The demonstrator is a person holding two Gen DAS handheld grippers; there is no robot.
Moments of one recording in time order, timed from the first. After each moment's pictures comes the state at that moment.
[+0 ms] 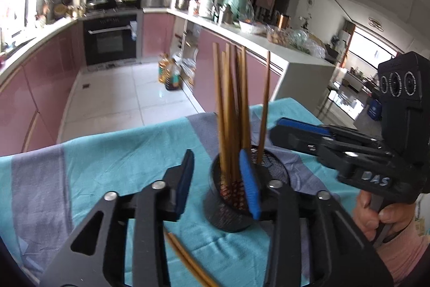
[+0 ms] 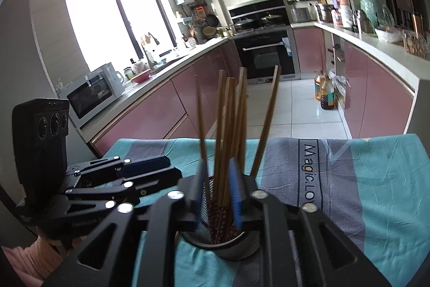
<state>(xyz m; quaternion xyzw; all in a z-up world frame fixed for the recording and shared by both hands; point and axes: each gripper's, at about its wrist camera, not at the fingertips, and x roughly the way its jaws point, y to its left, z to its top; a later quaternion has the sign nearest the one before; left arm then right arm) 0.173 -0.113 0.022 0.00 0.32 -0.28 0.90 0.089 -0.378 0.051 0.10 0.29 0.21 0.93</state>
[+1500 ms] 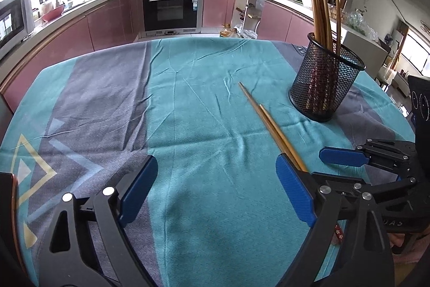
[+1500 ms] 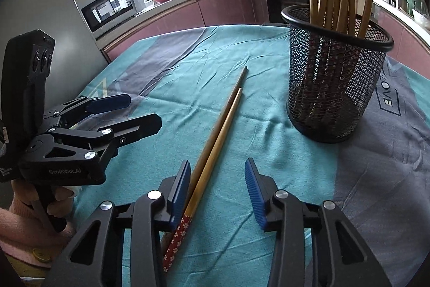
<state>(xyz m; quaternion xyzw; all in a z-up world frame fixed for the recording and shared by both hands) 0.081 -0.016 -0.088 0.01 0.40 -0.13 0.91 0.023 -0.278 -0.057 0.01 0.43 0.26 0.87</state>
